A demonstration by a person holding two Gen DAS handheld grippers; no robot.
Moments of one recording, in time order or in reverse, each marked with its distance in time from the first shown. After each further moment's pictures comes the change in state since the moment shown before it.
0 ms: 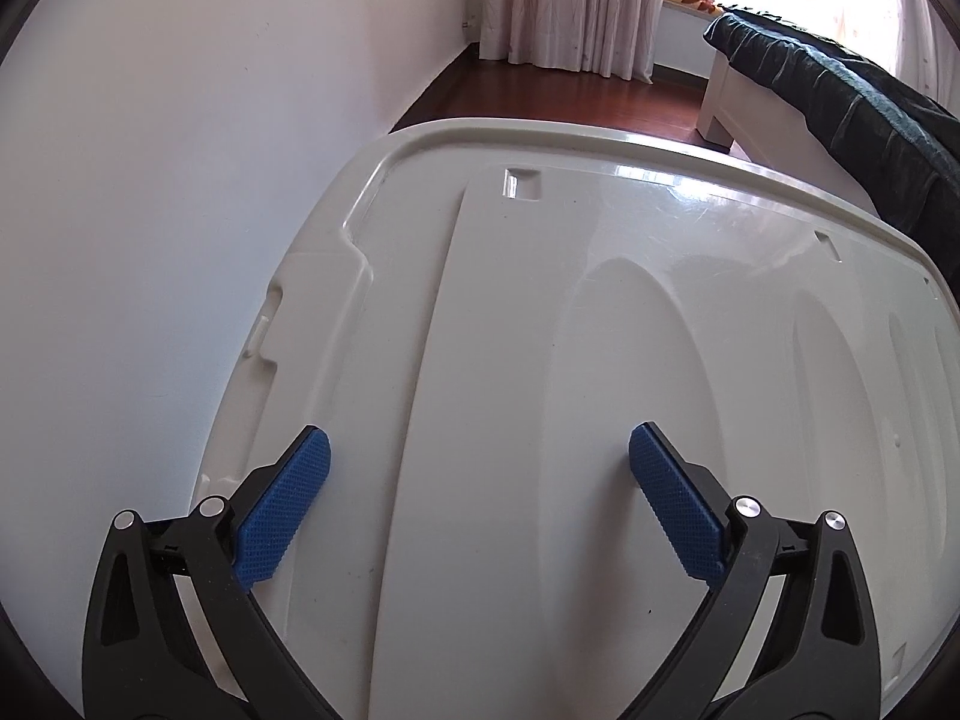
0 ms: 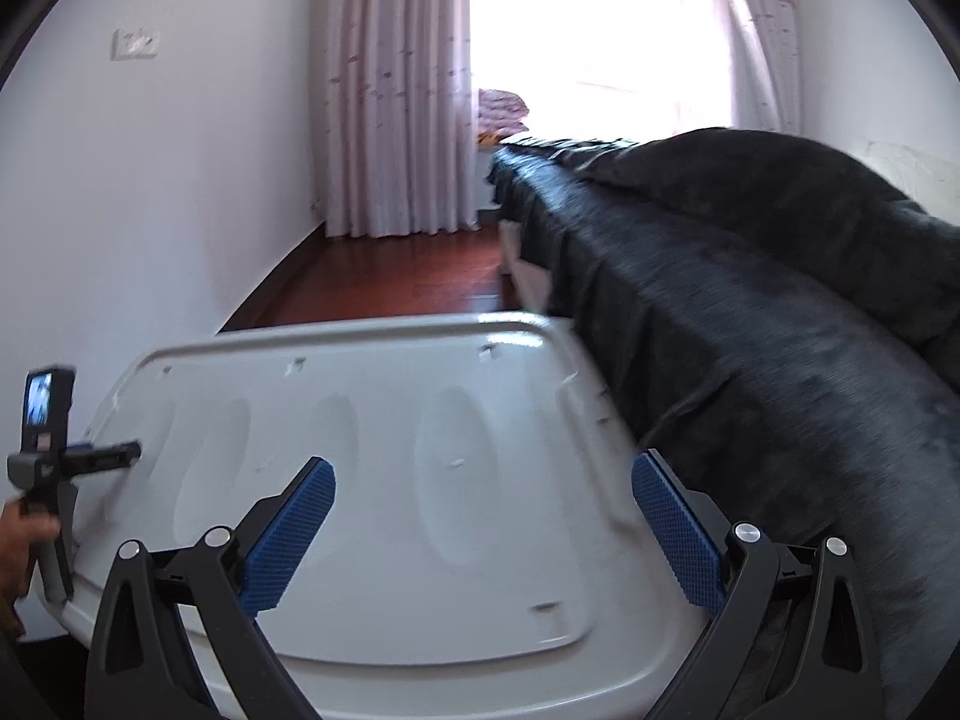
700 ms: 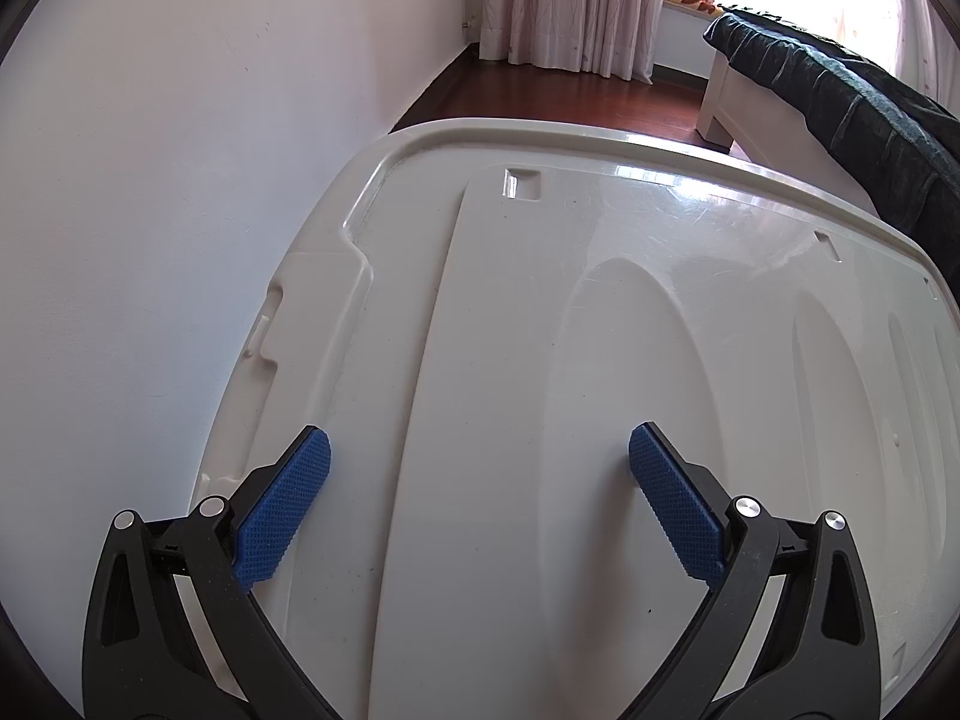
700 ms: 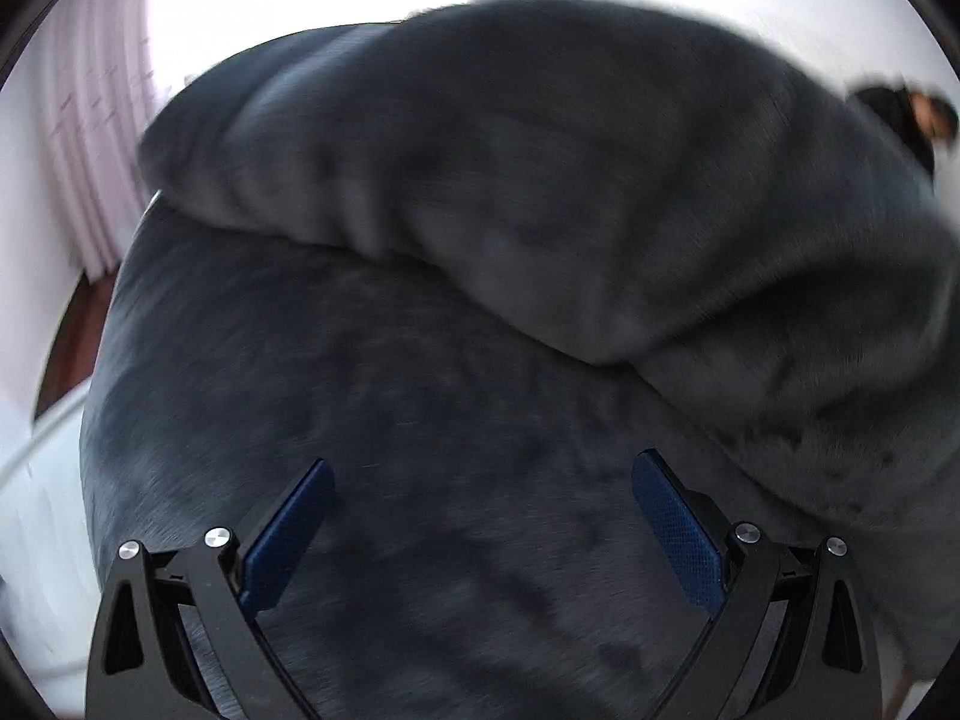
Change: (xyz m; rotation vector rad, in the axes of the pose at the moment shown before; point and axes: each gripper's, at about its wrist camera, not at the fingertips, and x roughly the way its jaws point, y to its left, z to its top) left arm -0.001 0.001 -0.001 0.000 0.000 -0.001; right arm -0.031 -0.368 0.006 0.375 0.239 -0.411
